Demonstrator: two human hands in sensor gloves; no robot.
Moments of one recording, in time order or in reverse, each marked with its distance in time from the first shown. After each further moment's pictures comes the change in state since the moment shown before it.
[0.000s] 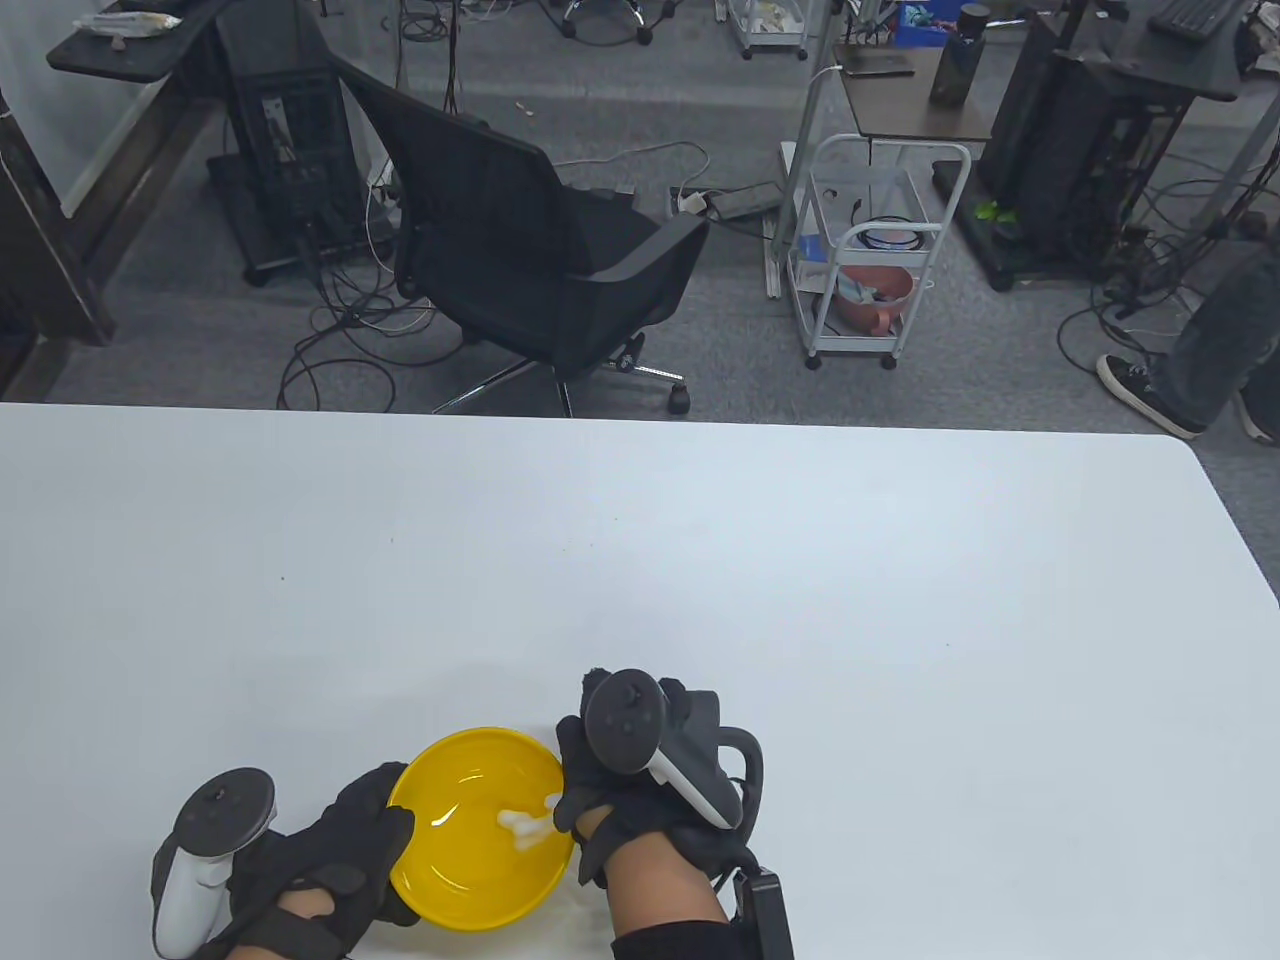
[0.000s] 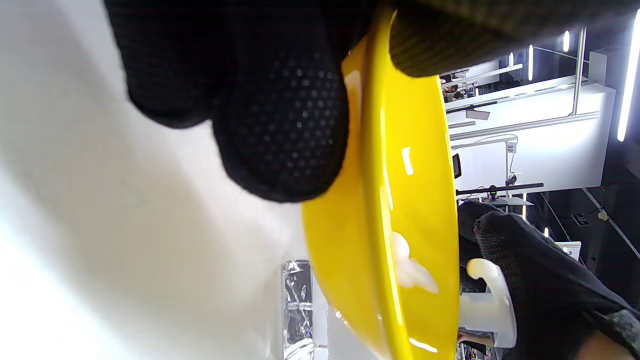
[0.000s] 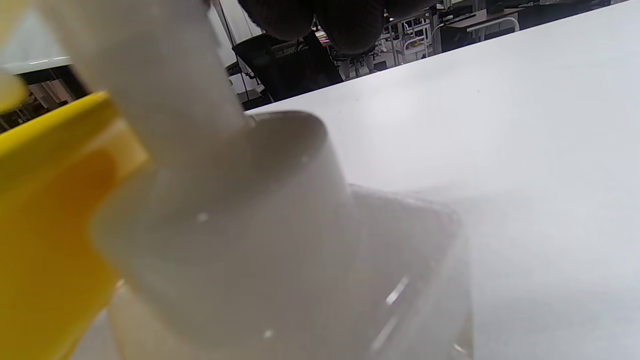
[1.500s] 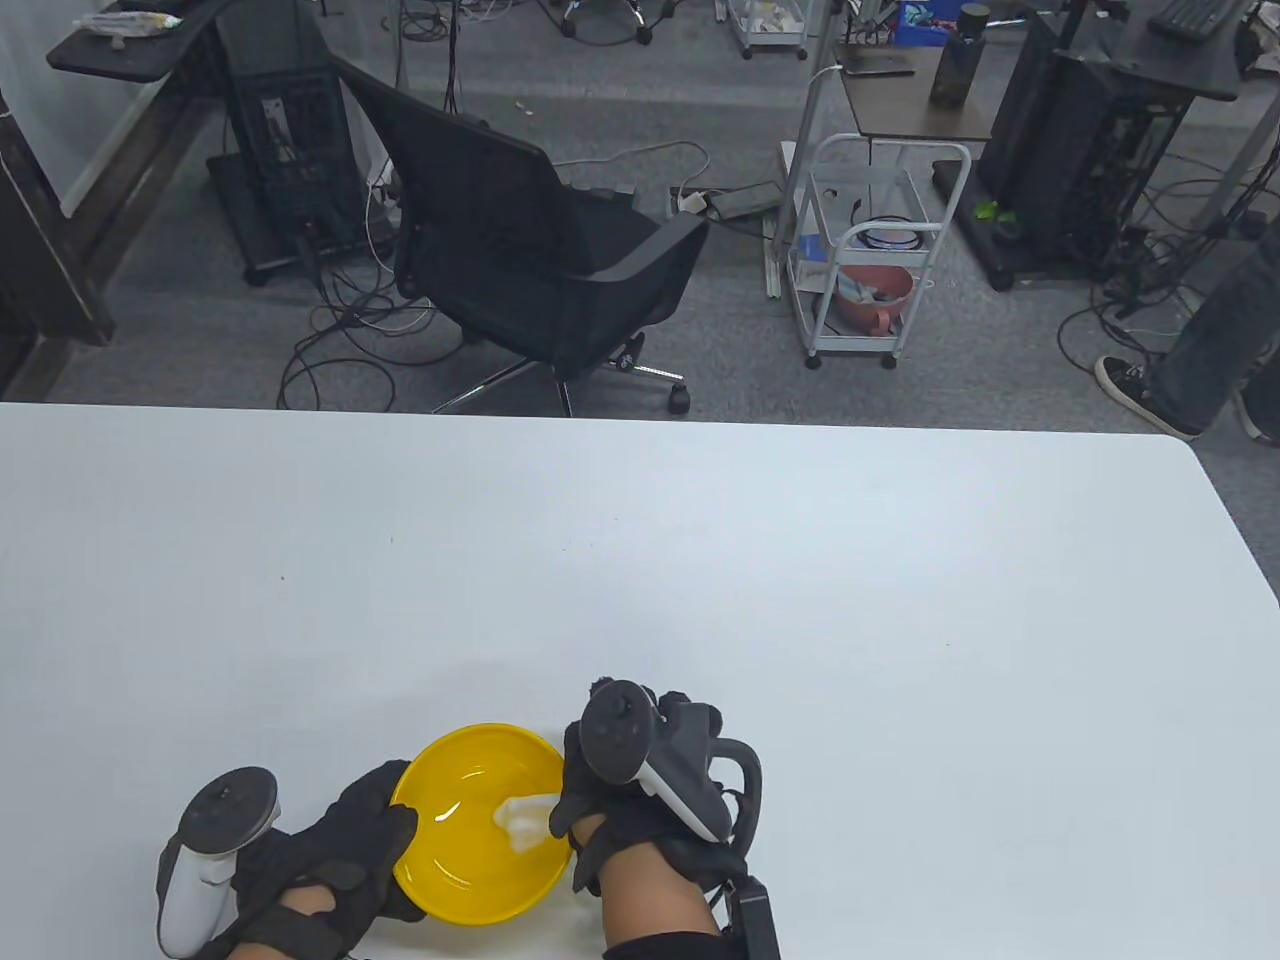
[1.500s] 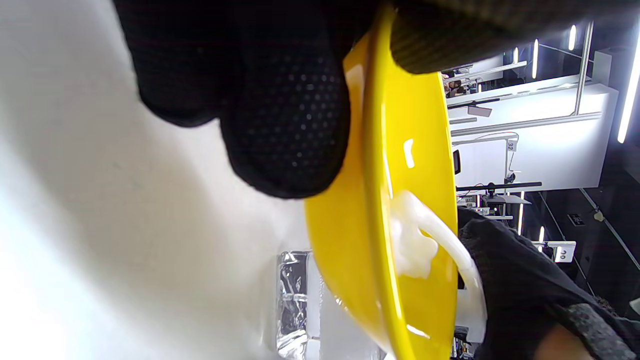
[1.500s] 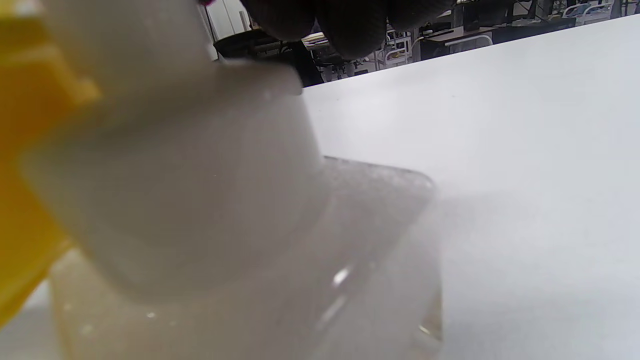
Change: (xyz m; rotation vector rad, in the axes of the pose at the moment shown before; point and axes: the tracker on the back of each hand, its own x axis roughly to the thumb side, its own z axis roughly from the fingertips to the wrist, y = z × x) left_hand -0.002 -0.003 -0.003 -0.030 0.004 0.034; right_hand 0.000 0.011 0.003 -0.018 0.062 0.070
